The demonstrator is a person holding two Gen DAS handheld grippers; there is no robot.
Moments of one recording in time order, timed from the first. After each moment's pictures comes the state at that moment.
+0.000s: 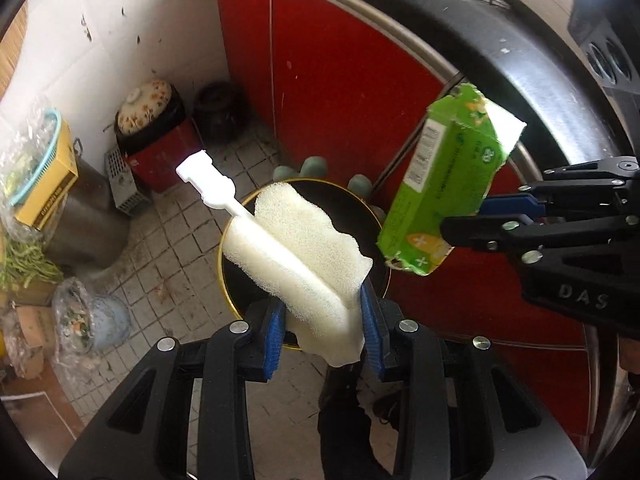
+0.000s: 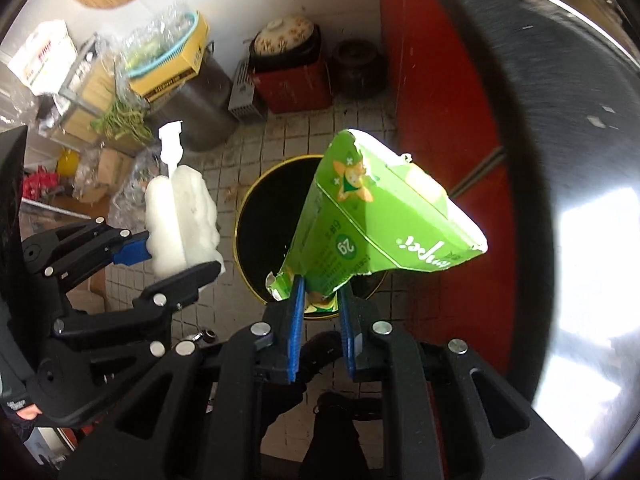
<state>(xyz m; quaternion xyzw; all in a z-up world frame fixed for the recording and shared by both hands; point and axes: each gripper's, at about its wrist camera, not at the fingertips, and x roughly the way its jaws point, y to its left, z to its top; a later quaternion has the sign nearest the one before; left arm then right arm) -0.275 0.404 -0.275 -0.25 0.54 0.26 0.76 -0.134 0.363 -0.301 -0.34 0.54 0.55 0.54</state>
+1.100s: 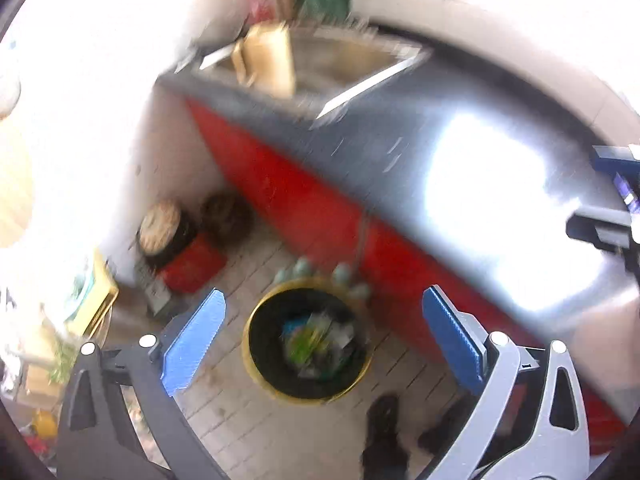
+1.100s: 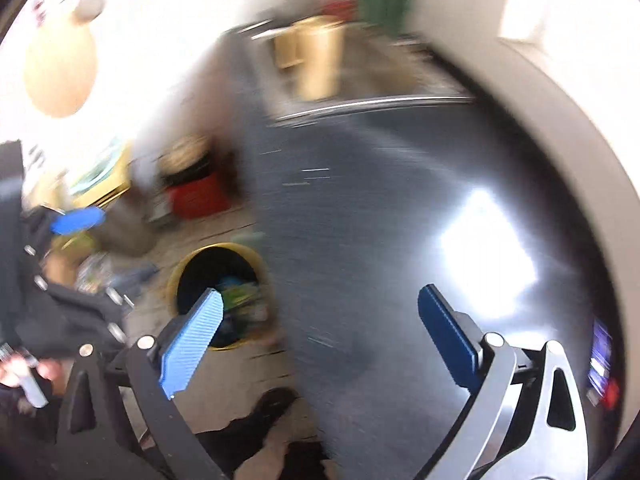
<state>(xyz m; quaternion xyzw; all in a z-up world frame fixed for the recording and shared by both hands) -0.204 0.328 -0.123 -0.09 0.47 0.25 0.84 -0.058 0.173 -0.122 -0.22 0.44 0.41 0.77</state>
